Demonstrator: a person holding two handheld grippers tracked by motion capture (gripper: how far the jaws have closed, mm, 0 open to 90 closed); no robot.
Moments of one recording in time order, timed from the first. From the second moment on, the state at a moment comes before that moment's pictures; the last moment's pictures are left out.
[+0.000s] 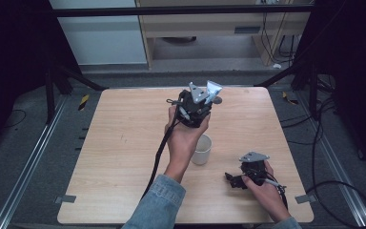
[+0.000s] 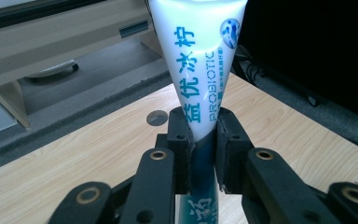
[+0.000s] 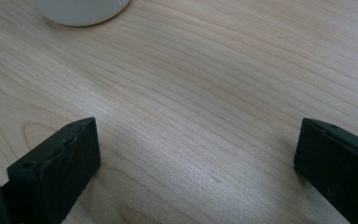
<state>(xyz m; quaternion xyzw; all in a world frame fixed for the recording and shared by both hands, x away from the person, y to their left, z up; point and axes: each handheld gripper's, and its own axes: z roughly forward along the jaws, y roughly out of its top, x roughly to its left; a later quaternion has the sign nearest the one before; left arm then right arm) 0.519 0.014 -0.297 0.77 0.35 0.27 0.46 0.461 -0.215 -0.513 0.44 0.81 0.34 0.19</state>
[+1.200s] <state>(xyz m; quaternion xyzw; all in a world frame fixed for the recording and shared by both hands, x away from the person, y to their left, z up) 0.513 0.011 -0.334 0.72 0.38 0.28 0.51 0.461 -0.214 -0.513 0.44 0.81 0.34 0.19</state>
